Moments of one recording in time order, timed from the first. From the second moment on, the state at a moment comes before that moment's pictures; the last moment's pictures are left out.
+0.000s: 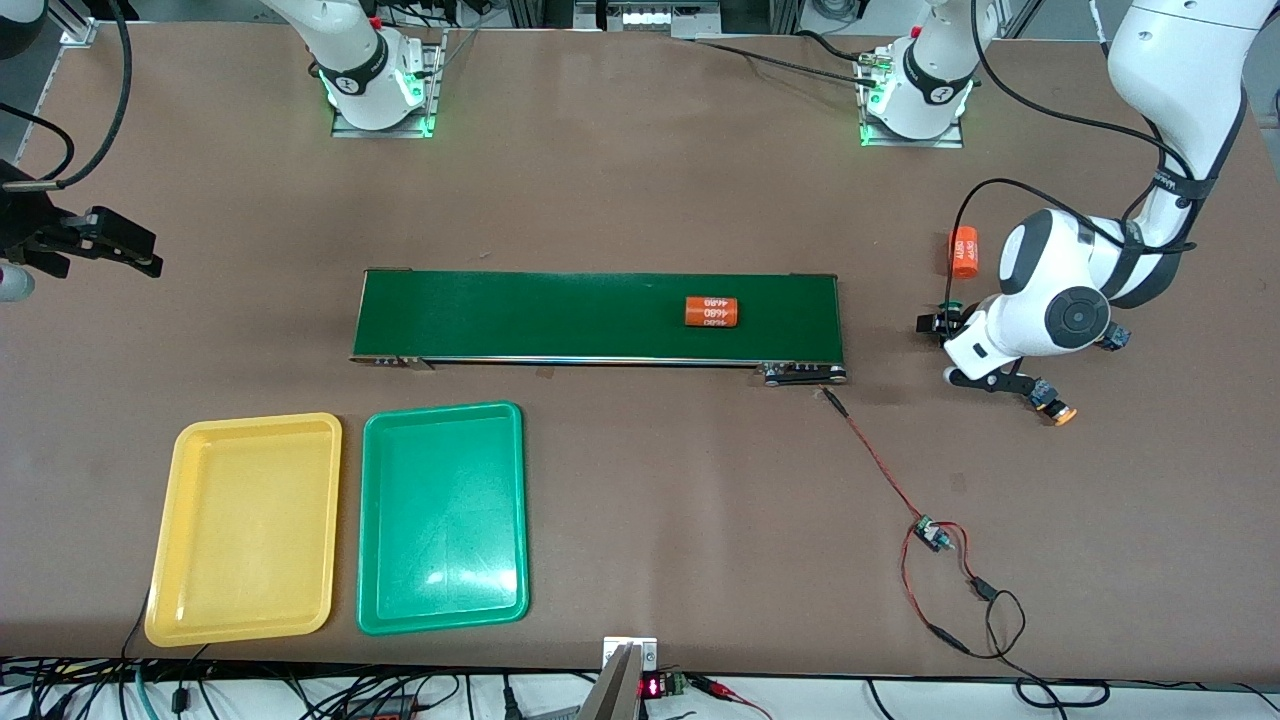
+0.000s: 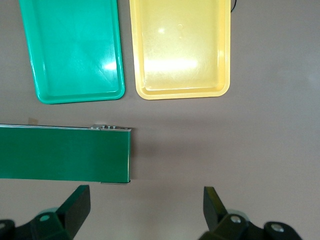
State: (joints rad) left arm 0.38 0.43 -0.40 -2.16 0.24 2.21 -0.11; right arm 0.12 0.12 -0.13 -1.44 -0.02 1.54 -0.04
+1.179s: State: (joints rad) left arm 0.38 0.44 -0.60 -1.90 0.23 1.83 -0.14; right arm 0.12 0.12 -0.13 -1.44 -0.02 1.54 -0.04
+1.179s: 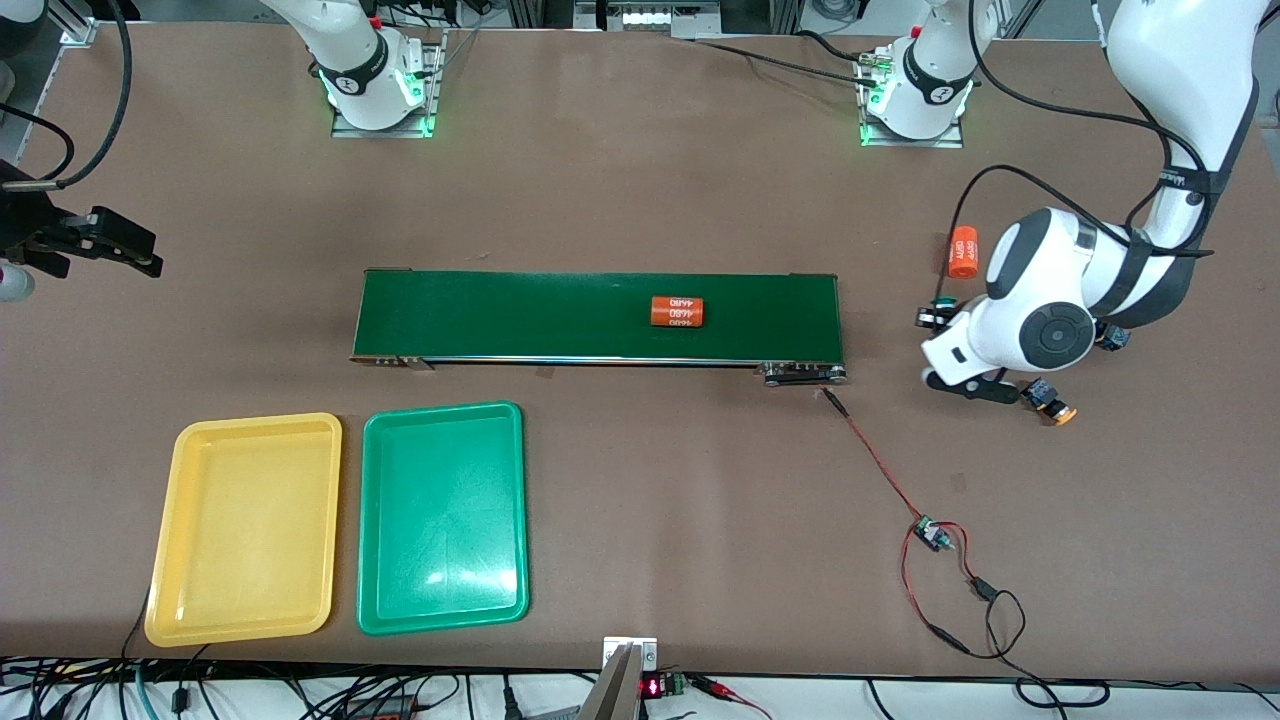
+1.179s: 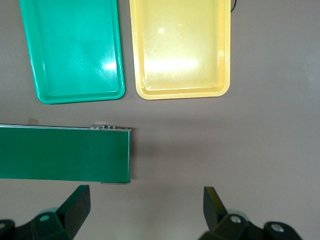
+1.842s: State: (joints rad) left arm 0.16 0.51 -0.66 -1.89 0.14 1.97 -0.34; right arm 0.12 0.12 -0.13 -1.44 -0.02 1.54 -0.04
